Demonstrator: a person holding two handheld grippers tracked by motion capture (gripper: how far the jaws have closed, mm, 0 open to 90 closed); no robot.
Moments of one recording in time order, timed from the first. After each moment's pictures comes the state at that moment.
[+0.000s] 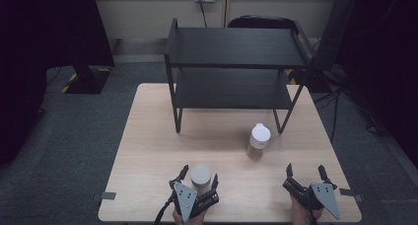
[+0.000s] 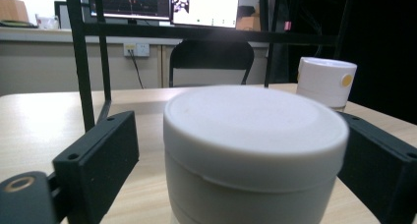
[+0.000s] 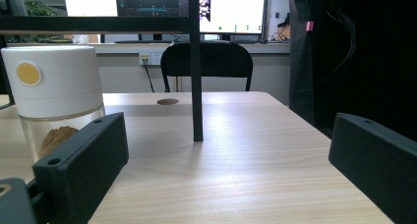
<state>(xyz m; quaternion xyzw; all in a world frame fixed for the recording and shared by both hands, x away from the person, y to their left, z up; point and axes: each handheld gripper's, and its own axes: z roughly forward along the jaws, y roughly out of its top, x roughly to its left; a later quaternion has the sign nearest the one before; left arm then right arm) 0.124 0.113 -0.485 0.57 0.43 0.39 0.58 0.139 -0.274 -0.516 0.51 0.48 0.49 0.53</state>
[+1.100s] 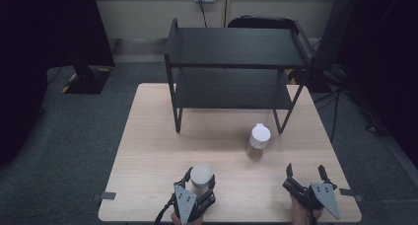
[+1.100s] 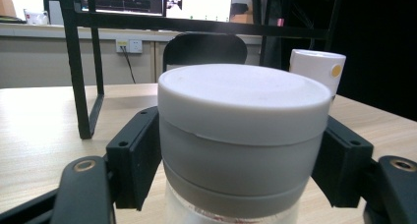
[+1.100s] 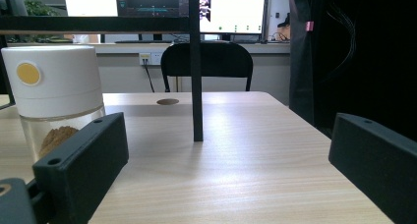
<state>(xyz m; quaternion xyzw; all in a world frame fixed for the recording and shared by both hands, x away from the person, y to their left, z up) 0.118 0.118 -0.490 0.58 0.42 0.38 0.59 0.139 -0.274 -0.516 0.51 0.48 0.49 0.53</state>
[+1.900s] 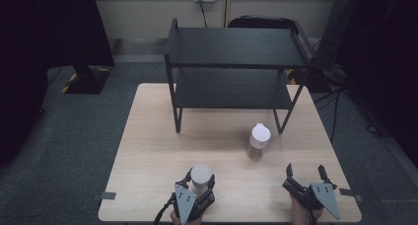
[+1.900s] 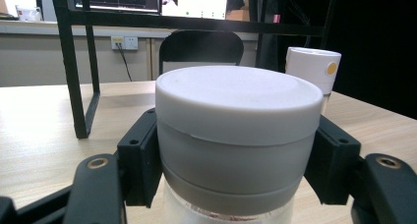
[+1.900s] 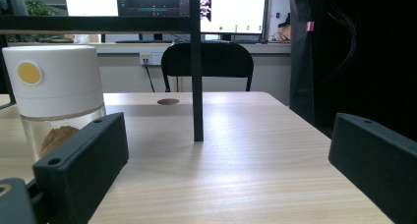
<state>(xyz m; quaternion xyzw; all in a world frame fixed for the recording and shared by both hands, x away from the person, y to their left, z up) 0.120 0.122 -0.485 0.59 0.42 0.37 0.58 0.139 -0.274 -0.516 0.50 0.48 0.49 0.53</state>
